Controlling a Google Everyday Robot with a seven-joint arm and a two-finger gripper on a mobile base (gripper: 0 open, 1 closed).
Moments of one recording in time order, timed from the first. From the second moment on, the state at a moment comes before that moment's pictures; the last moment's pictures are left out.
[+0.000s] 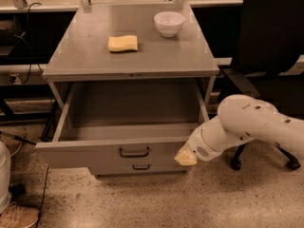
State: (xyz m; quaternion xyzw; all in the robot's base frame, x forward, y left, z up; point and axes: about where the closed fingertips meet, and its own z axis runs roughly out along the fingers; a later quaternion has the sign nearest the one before) arm 0.464 -0.096 0.670 -0.47 0.85 0.16 0.18
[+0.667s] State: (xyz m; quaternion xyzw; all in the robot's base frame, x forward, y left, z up) arm 0.503 -0.100 0.666 -0.47 0.84 0.13 0.24
